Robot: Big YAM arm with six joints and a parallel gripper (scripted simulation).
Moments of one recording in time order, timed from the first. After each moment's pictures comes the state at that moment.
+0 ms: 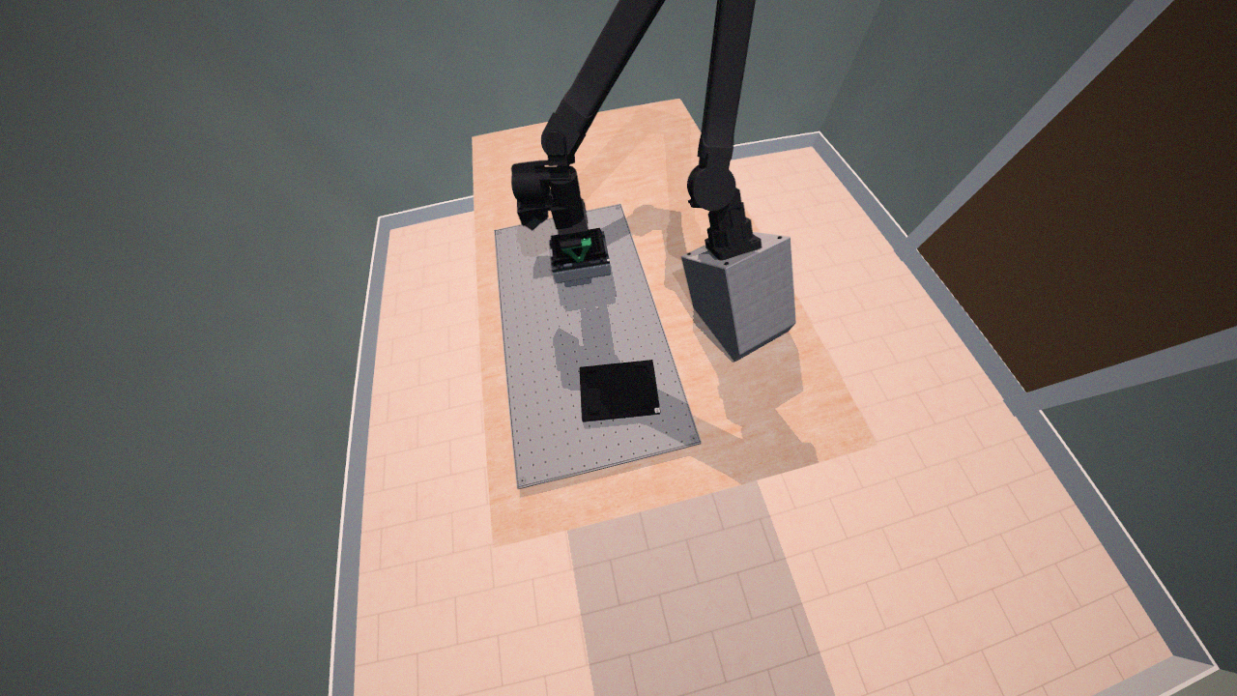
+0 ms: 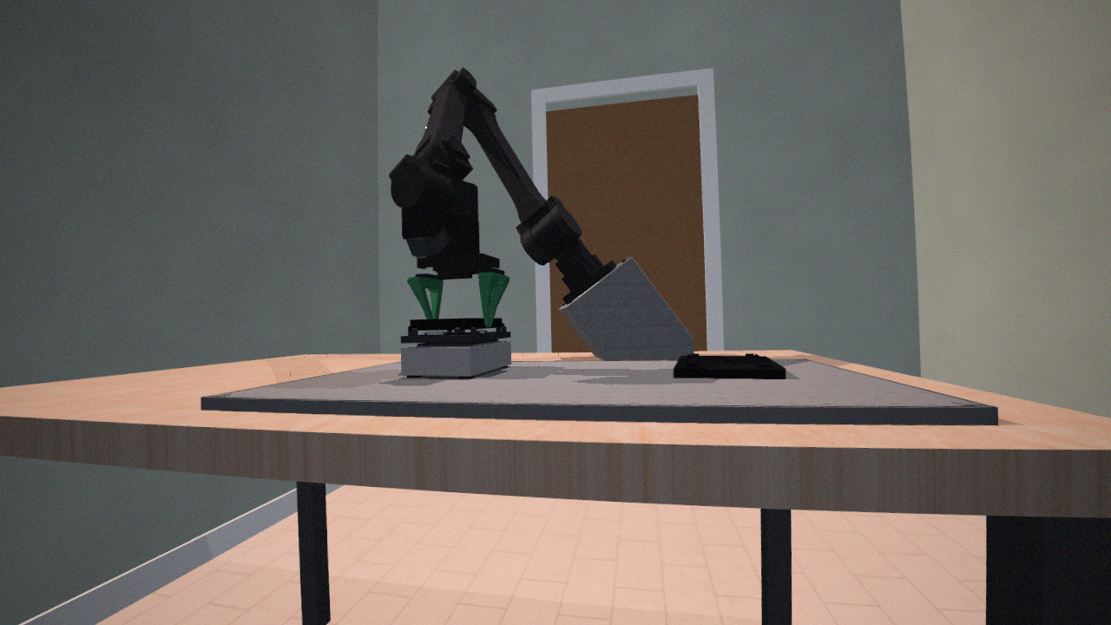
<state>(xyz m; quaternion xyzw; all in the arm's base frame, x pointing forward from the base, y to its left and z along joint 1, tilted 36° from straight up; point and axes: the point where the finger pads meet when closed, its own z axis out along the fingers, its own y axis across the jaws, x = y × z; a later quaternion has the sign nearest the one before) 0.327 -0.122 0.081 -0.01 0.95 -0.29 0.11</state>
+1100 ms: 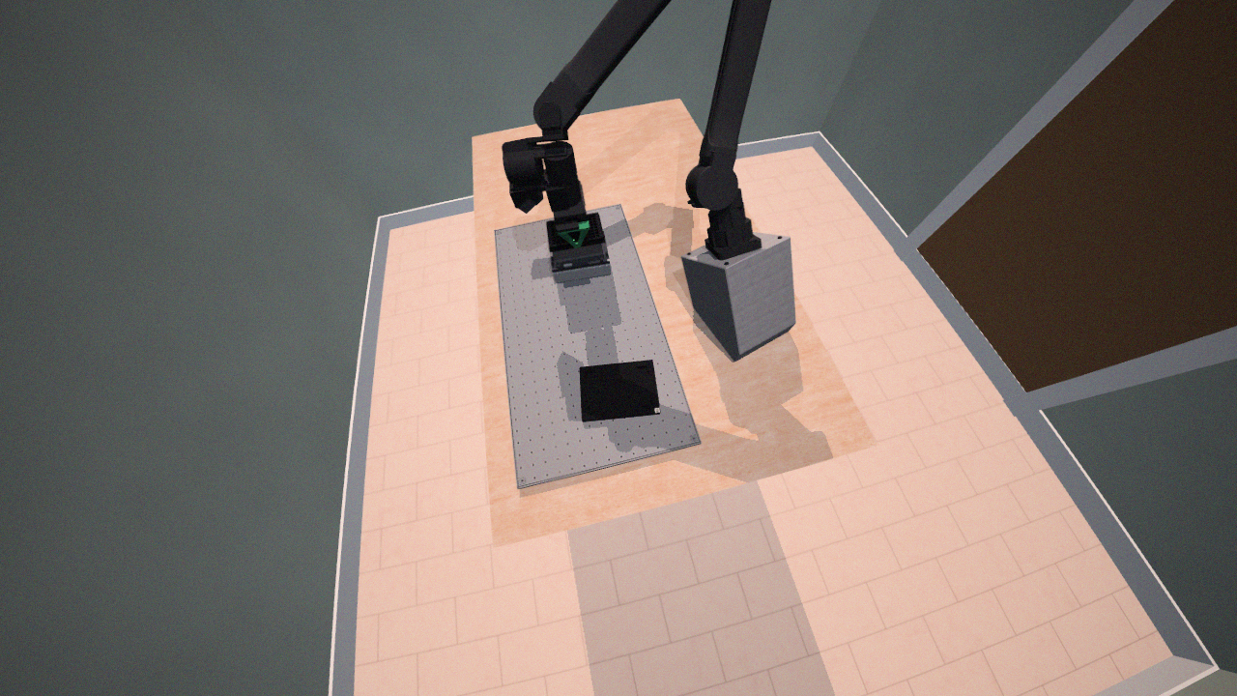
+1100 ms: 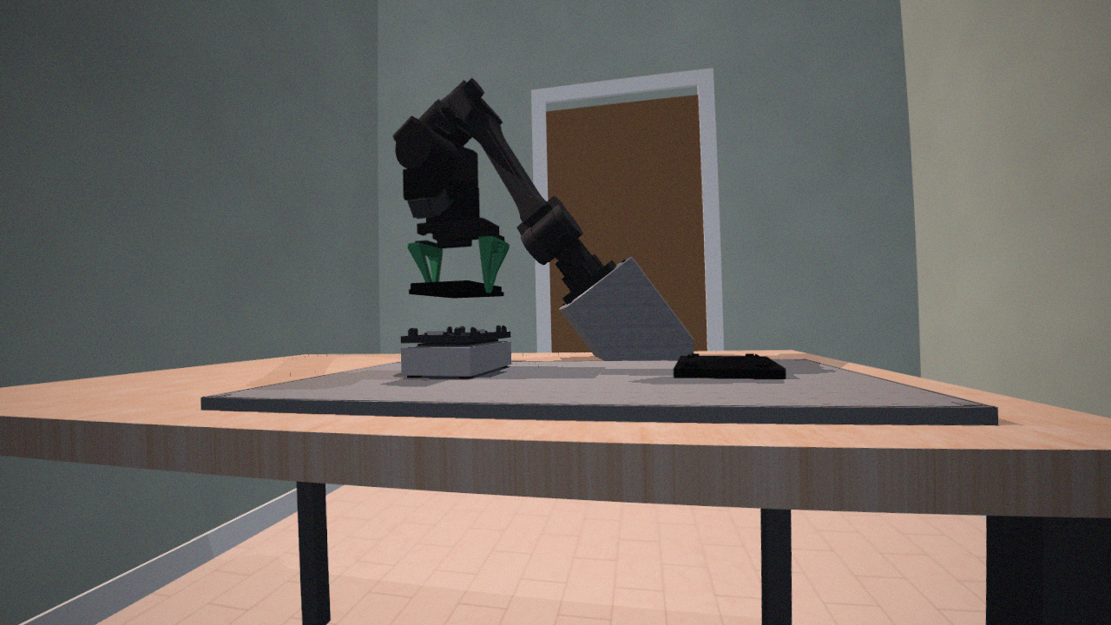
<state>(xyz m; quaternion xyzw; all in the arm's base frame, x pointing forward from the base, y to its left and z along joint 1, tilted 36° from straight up) 0.316 -0.095 0.120 -0.02 0.95 -0.29 0.10</state>
